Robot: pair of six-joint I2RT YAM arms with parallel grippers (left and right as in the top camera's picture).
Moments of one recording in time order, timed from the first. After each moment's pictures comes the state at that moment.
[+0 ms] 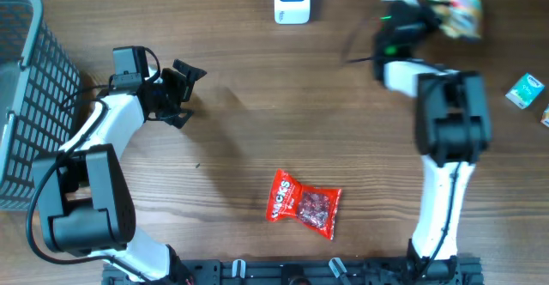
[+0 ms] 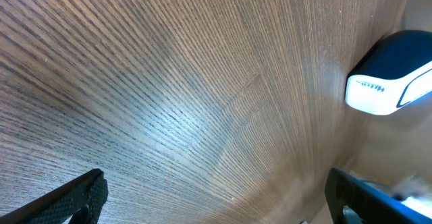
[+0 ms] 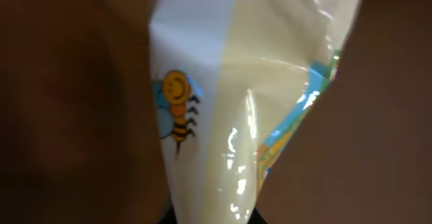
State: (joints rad) left arm 0.11 1.79 1.03 -0.34 0.52 -1.00; right arm 0.03 2.37 1.44 0.87 1.15 -1.26
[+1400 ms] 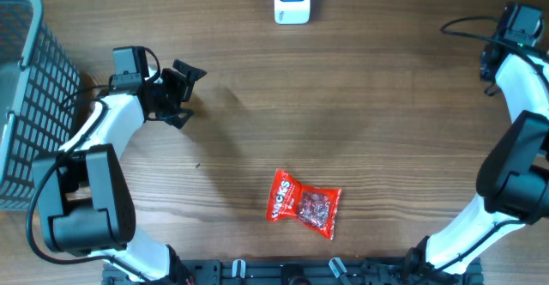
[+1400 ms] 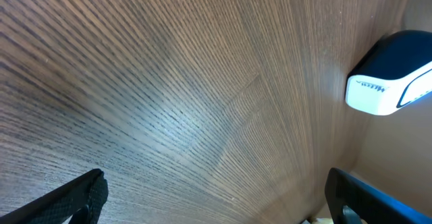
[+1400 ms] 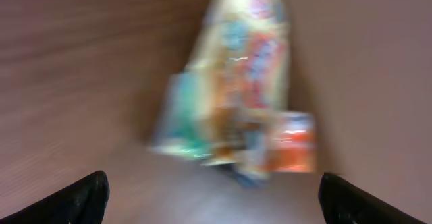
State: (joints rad) left arm 0.11 1.79 1.03 -0.34 0.52 -1.00; right arm -0.35 1.97 1.45 -0.50 0.54 -0.12
